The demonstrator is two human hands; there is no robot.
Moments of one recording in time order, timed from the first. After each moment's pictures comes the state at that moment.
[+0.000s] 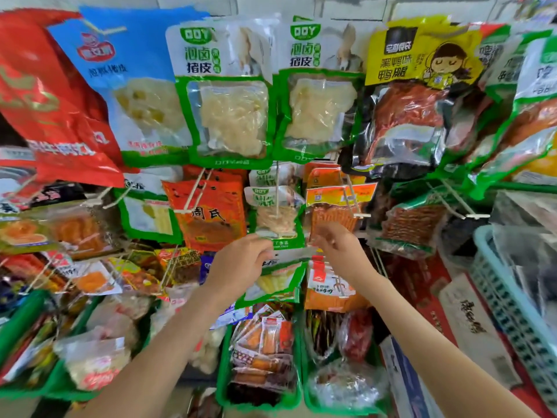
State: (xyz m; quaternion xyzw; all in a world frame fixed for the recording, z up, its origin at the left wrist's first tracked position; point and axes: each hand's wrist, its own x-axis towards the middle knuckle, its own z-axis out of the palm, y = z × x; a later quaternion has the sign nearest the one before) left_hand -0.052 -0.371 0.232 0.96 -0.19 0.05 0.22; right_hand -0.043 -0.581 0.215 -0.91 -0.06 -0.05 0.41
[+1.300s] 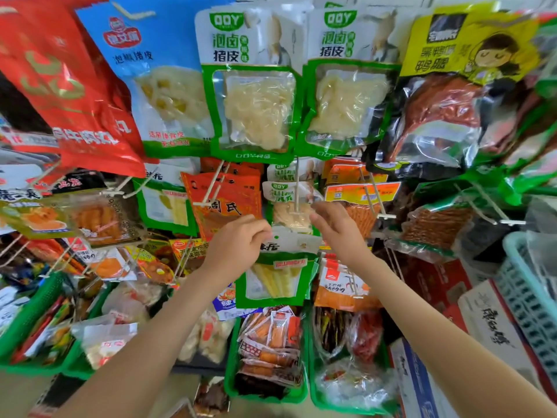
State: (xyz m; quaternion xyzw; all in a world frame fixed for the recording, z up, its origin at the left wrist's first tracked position) left_hand -0.032 -0.337 0.232 0.94 -0.17 0.11 0.29; right_hand -0.010 -0.551 0.216 -0.89 -0.11 -0.08 0.44
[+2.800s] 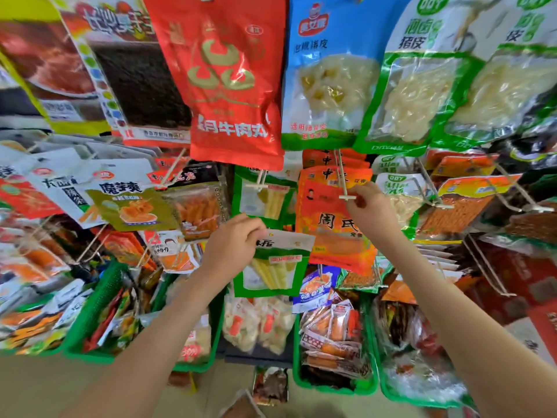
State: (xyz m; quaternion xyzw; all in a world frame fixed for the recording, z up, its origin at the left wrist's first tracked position) left_hand -0.027 -0.092 0.217 0.94 -0.14 0.11 0.30; right_hand 0.016 -0.350 0.228 -0.93 -0.02 -0.17 0.32
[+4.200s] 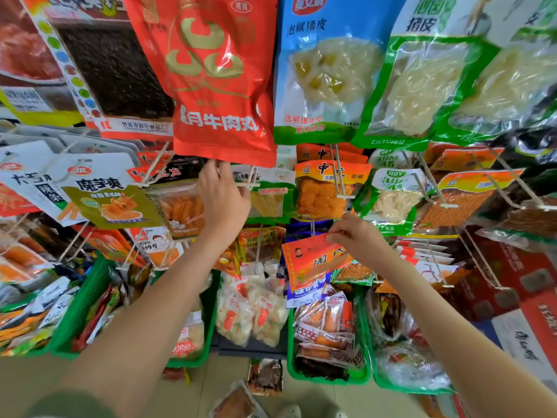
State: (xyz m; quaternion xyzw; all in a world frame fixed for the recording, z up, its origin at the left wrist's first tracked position) left_hand 0.055 -0.105 0.210 0.94 0.03 0.25 0.22; right_hand 0.003 -0.358 0.188 -0.94 -0.11 0.03 0.33
